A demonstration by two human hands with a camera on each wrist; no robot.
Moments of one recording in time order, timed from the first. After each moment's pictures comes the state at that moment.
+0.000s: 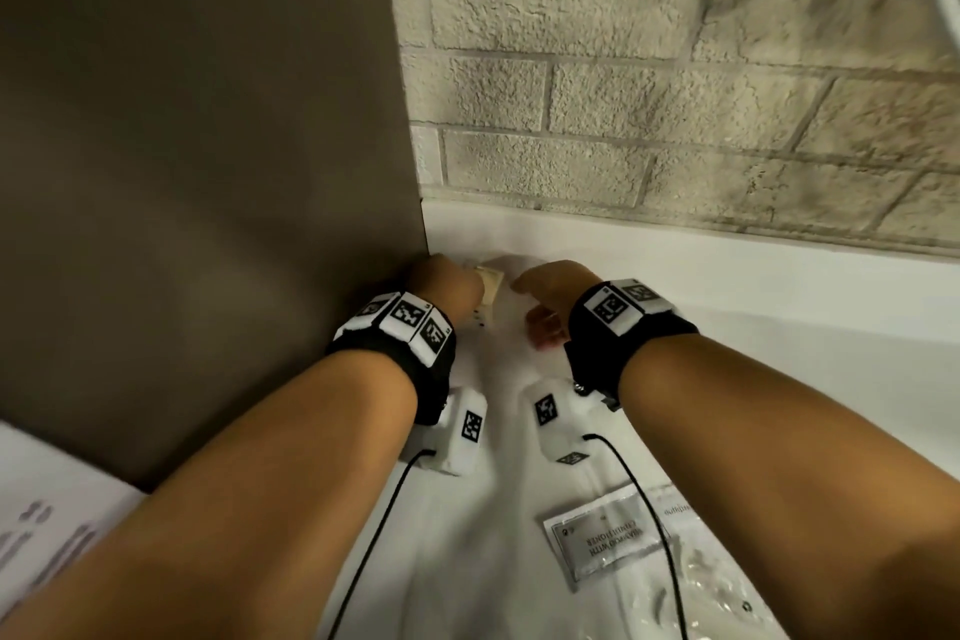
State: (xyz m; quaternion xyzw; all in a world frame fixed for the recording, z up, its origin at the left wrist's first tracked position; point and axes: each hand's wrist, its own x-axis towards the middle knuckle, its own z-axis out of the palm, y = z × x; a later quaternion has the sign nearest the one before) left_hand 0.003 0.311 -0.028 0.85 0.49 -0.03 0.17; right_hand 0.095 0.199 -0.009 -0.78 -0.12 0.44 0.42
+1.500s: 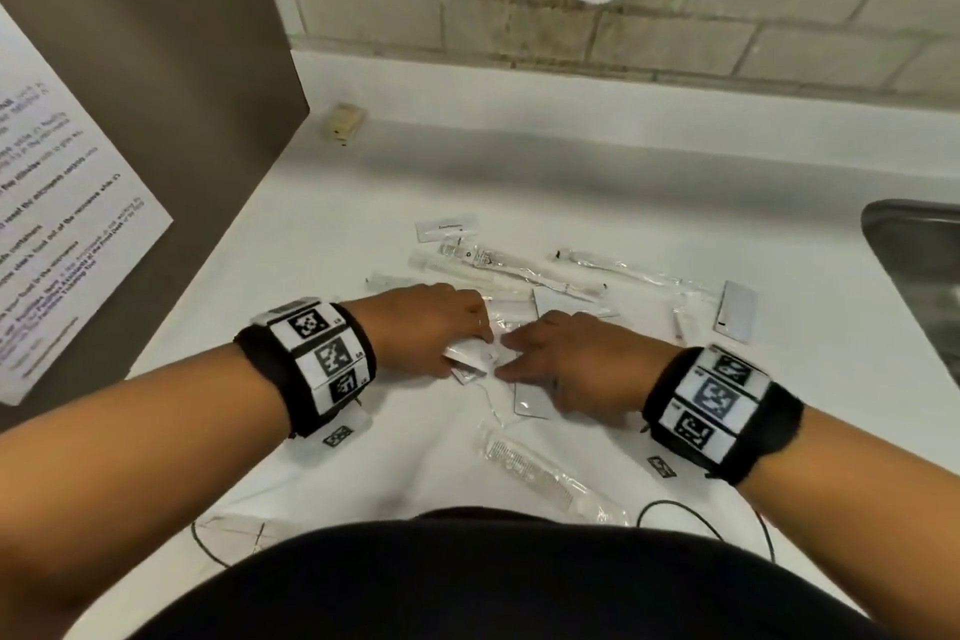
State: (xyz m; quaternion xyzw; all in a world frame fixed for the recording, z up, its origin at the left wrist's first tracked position) left_hand -0.139 -0.051 0.000 0.98 -0.03 -0.17 0.08; right_hand -0.008 -0.236 -0.003 -0.69 -0.69 0.18 -0.10
